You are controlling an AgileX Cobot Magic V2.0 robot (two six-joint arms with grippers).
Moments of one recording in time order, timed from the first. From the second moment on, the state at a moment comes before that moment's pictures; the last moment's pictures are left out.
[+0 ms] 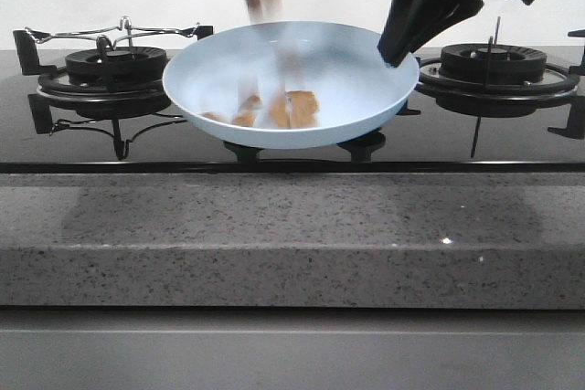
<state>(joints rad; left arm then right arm) -0.57 1.12 -1.18 -1.03 0.36 1.41 0.34 1.61 -1.34 0.33 0.77 -0.09</state>
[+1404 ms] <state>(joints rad) 0.35 1.42 -1.11 -1.75 0.80 1.04 0.34 1.61 -1.34 0.33 0.77 -0.09</state>
